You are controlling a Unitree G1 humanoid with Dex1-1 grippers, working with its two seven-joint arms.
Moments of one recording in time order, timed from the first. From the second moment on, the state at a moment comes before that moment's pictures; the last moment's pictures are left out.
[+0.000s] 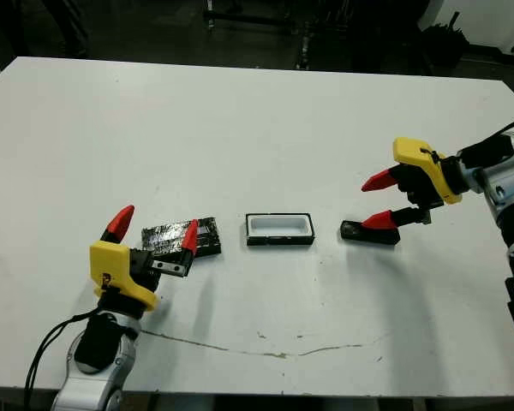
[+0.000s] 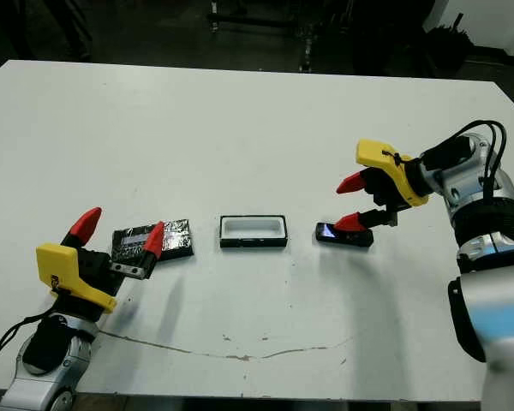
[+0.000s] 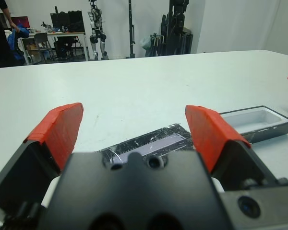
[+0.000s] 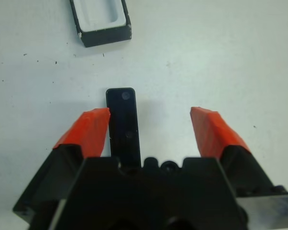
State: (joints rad) left arm 0.24 0.17 -0.03 -0.41 -0.11 0.08 -0.13; right arm -0.99 -0.66 0.33 1.09 -0.15 -0.12 1.45
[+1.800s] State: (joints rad) left arm 0.24 0.17 -0.02 -0.42 -0.11 0.09 -0.13; right arm -0.87 -0.59 0.30 0.98 -0.21 0.02 1.32
